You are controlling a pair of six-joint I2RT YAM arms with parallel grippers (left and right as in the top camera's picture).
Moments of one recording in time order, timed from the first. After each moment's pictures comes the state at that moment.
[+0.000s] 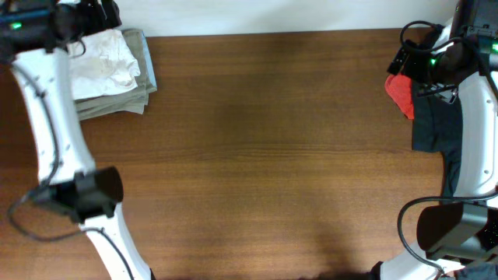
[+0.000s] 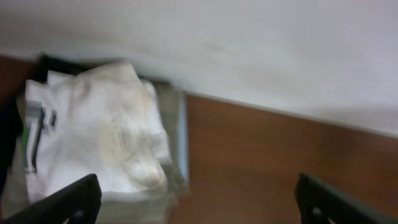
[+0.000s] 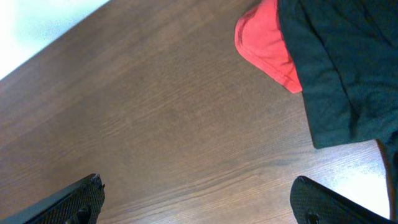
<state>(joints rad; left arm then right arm) 0.18 2.24 2.73 -1.23 0.20 -0.12 -0.22 1.81 1.98 -1.23 -0.13 0.31</state>
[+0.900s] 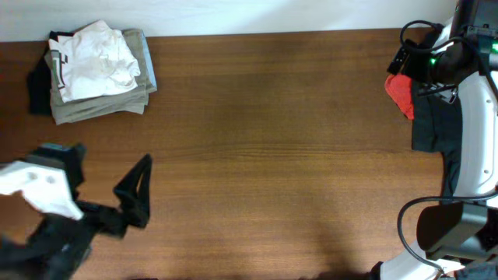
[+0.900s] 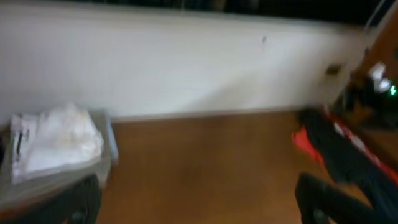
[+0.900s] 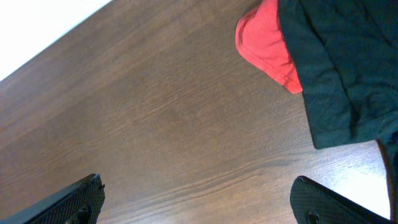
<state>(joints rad) 0.02 0.77 1.56 -1.02 0.31 -0.09 -0.23 1.81 1.98 -1.23 -0.13 0.31</state>
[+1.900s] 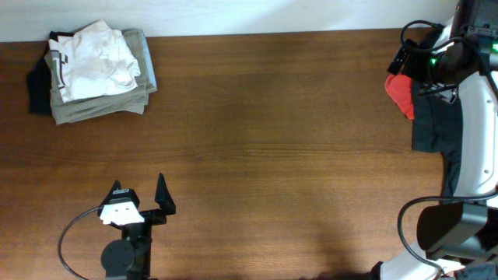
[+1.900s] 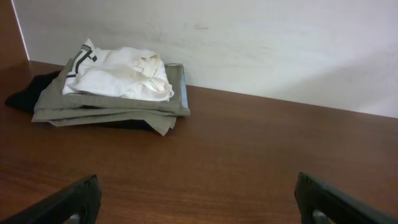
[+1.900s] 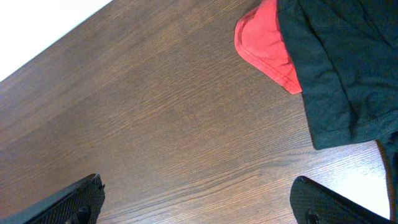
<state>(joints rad) 0.02 0.01 0.01 -0.08 -0.05 -0.16 -0.23 1.81 1.98 -1.23 -0.13 0.31</state>
